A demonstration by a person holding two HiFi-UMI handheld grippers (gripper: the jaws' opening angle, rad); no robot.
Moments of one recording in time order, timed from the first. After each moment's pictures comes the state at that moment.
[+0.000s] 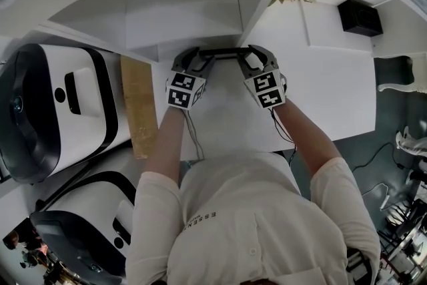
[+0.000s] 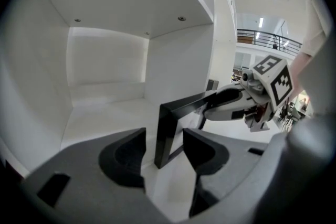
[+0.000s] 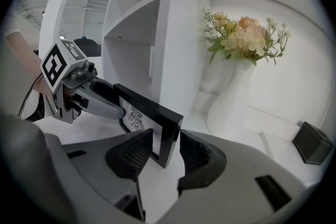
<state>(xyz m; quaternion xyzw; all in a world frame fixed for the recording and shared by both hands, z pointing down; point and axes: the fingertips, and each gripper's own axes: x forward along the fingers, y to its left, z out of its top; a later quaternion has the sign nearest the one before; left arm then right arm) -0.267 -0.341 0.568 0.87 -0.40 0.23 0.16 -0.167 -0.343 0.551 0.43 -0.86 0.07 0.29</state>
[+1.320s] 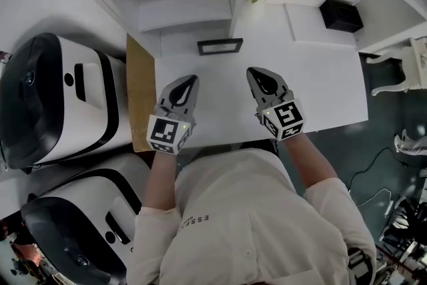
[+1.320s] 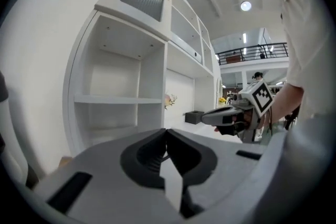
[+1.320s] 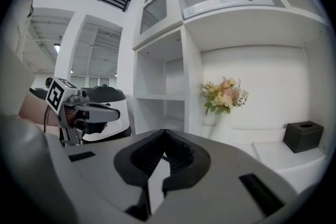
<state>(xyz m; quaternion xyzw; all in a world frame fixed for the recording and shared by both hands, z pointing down) -0.287 -0.191 0.409 0.90 -0.44 0.09 0.04 -0.151 -0.207 0.412 0.43 -0.90 0.05 0.11</state>
